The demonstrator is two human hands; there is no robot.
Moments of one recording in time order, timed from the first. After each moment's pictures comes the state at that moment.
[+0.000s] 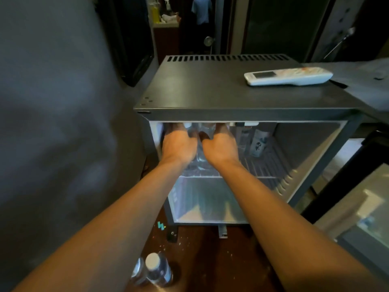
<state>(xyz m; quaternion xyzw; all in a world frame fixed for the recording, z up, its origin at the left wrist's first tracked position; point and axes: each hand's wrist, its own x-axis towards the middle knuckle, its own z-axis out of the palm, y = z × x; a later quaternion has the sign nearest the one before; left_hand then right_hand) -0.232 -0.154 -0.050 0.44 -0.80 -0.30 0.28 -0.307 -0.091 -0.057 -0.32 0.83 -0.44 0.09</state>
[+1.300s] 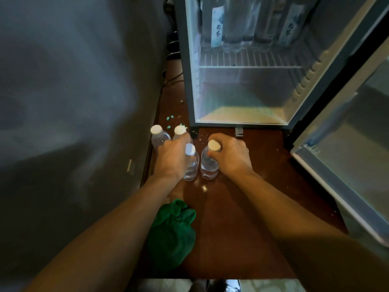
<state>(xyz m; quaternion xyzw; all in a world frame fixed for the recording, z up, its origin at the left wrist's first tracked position) -0.008 -0.009 -0.215 0.44 -0.87 -0.20 0.06 -0.129 0.079 -0.222 -0.38 0.84 -0.32 0.21</state>
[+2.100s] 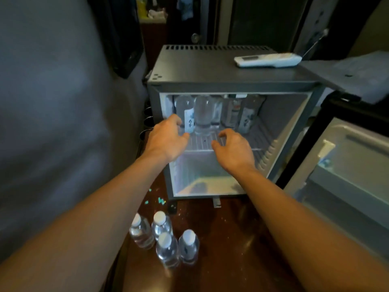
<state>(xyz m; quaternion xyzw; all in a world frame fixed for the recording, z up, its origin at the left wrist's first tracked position) -0.143 -0.120 -0.047 0.37 -0.87 -0.27 0.19 -0.253 0.007 -0.072 -0.33 0.89 -0.32 0.04</state>
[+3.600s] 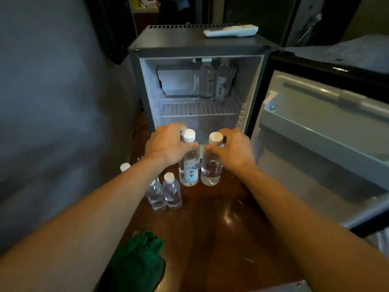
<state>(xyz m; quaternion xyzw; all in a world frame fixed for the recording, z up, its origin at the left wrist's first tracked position) -0.080 0.042 -0.079 0.33 -0.90 -0.23 0.16 -0.197 0.166 -0.103 -0.36 0.86 -0.36 0.05</state>
